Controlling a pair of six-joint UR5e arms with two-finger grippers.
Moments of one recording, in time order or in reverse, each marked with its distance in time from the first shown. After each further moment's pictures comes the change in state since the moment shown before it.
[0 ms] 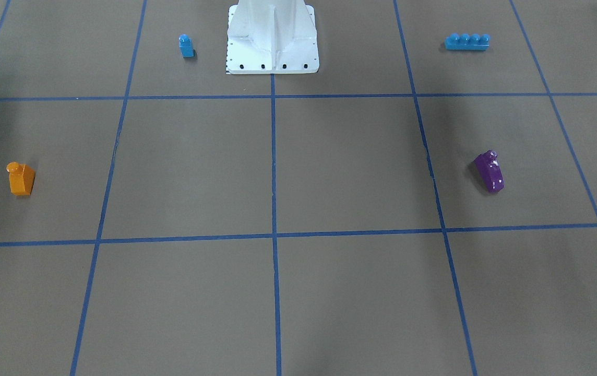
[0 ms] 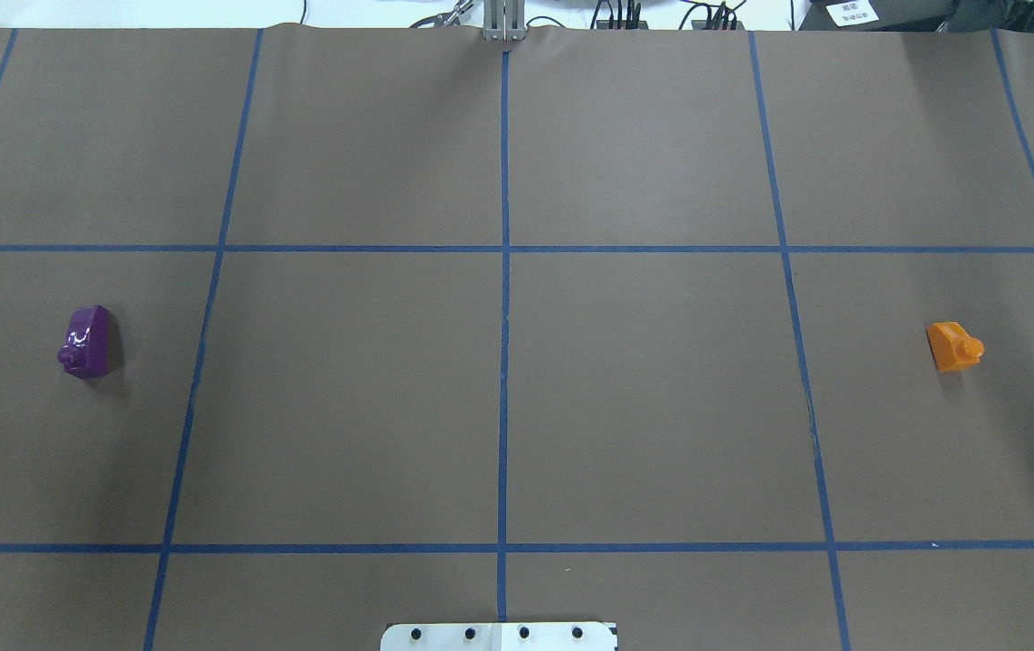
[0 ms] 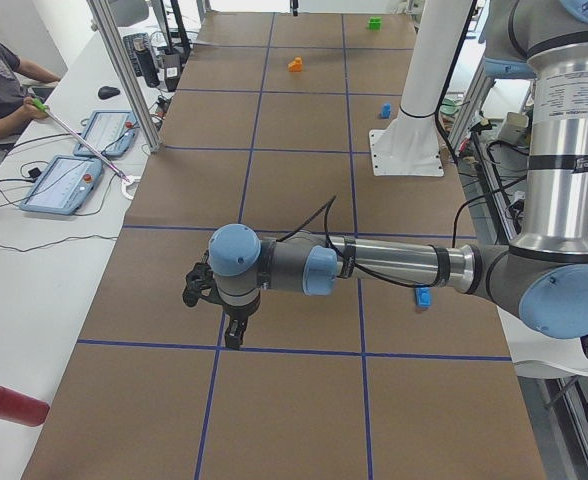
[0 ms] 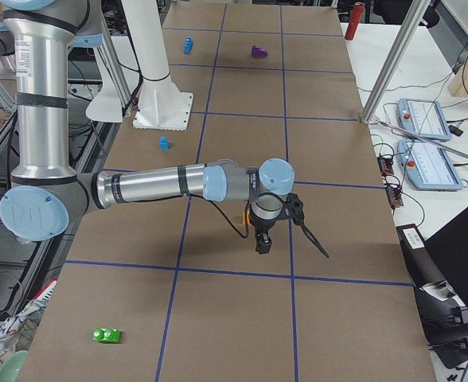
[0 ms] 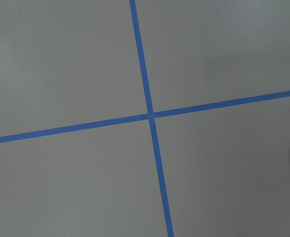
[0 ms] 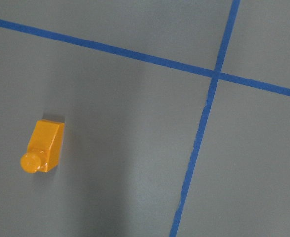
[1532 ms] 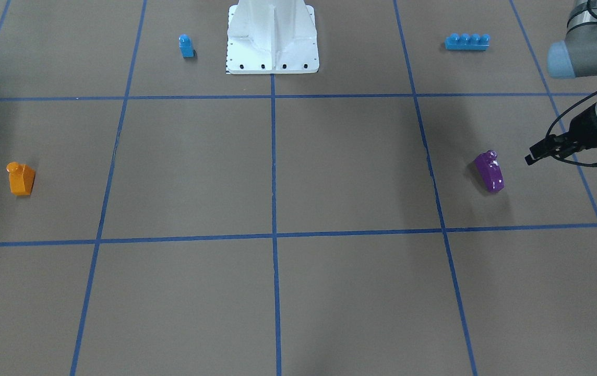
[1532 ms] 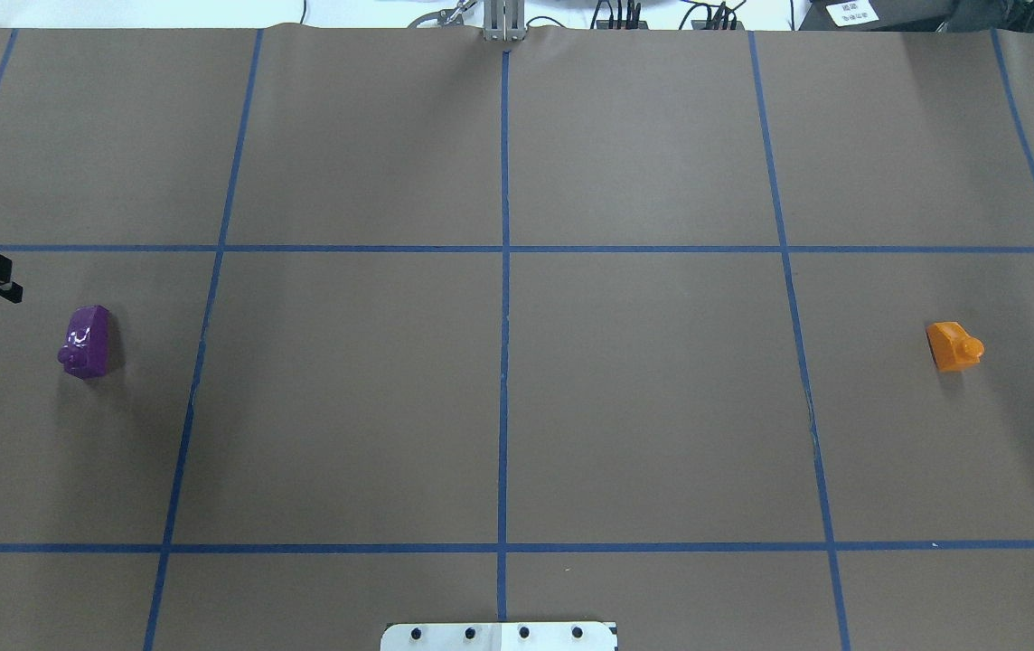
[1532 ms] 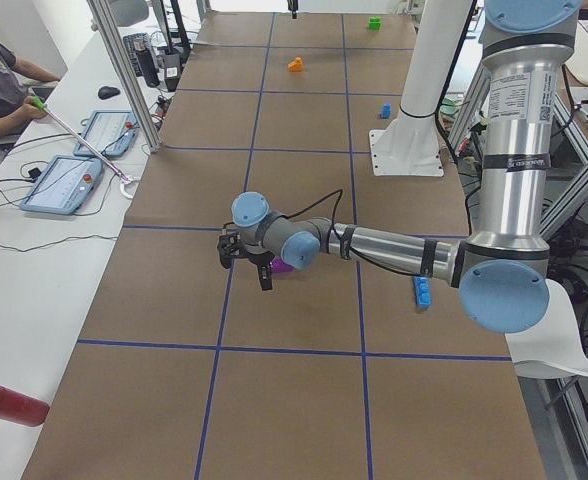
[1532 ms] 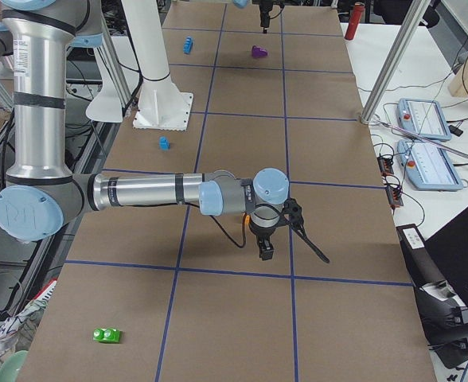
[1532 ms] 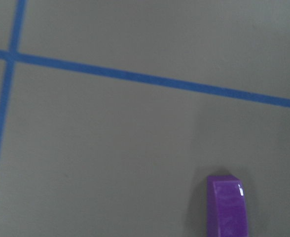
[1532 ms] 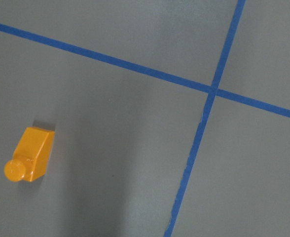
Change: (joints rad) left arm 0.508 -0.014 -0.020 -0.345 0.043 -0.980; right arm -0.002 -0.031 -0.058 0.188 0.008 0.008
